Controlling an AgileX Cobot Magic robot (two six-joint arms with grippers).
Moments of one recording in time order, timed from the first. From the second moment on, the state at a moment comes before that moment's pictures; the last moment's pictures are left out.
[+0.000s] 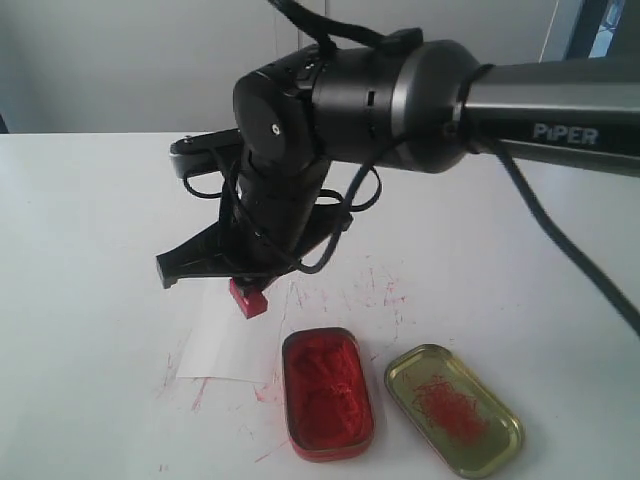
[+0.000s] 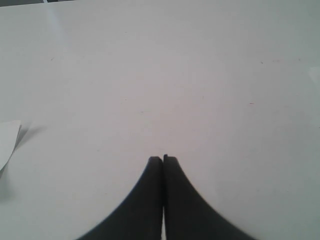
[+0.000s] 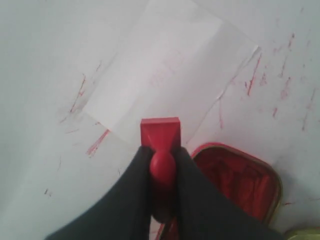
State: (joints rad) left arm 0.04 -0.01 0.03 -0.09 0.42 0.15; right arm 0.84 1.92 -1.55 -0.01 0.89 0.31
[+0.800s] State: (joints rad) left arm 0.04 -0.01 0.03 -0.09 0.42 0.15; right arm 0.84 2.16 -1.67 -0.05 0.83 0.19
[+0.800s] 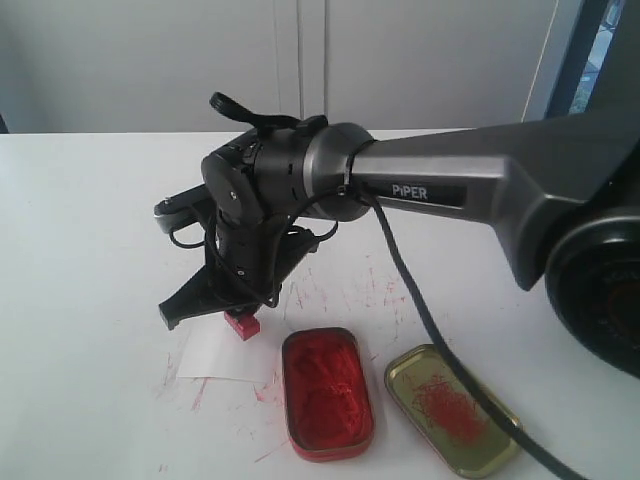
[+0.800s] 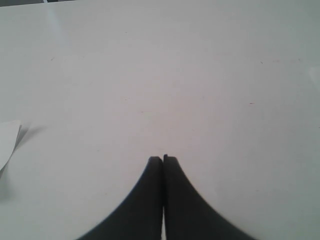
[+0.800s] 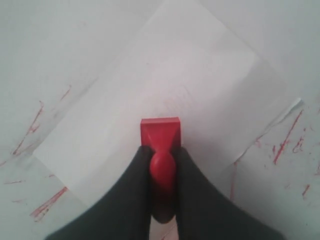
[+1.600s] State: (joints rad) left arm 0.04 -0.01 0.03 -0.09 0.42 0.15; right arm 0.84 2.23 -1.69 -0.07 0.86 0.19
